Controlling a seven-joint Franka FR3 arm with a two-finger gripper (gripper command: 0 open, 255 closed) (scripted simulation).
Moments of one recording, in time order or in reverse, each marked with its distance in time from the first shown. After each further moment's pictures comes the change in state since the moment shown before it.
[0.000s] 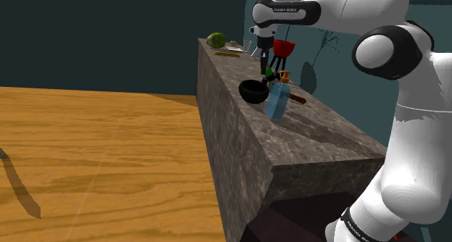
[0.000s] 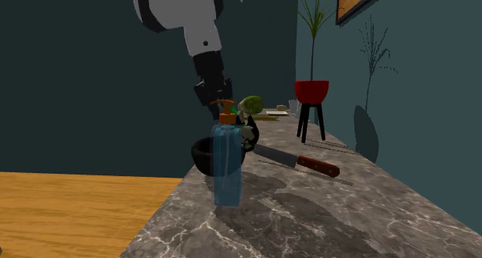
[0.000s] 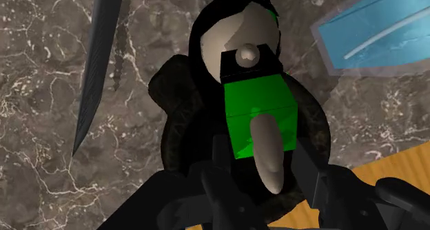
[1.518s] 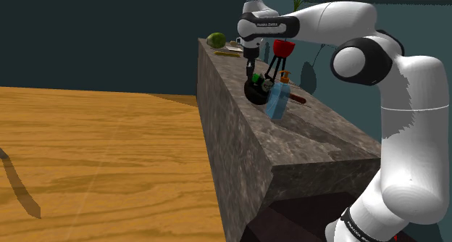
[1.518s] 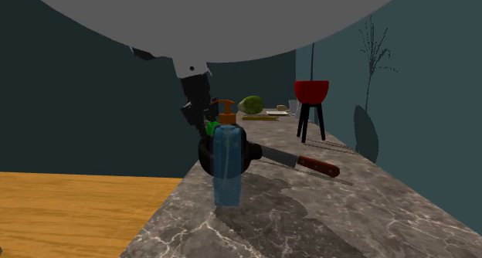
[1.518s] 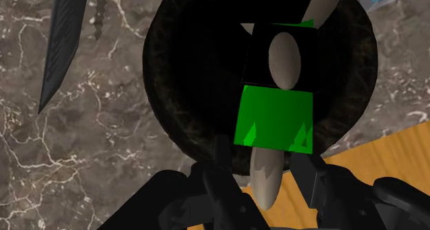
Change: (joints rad) arm 0.015 0.148 0.021 0.079 0.025 0.072 0.051
